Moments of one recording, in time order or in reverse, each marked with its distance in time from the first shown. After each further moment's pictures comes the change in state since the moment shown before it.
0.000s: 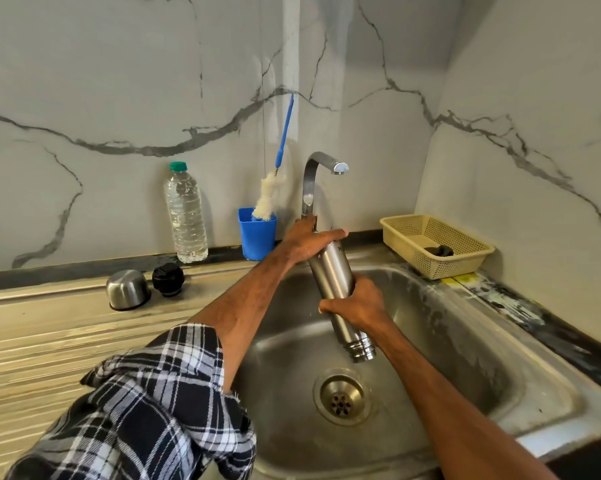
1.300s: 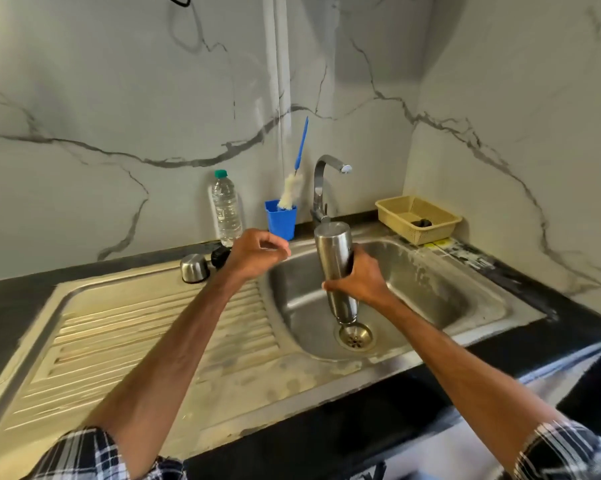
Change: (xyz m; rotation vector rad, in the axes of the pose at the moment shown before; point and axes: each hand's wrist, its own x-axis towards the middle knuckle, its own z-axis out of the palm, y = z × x) left_hand -0.220 0.010 -0.128 -0.031 0.136 0.040; right_hand -0.135 -0.099 -0.029 0.000 -0.026 -0.103
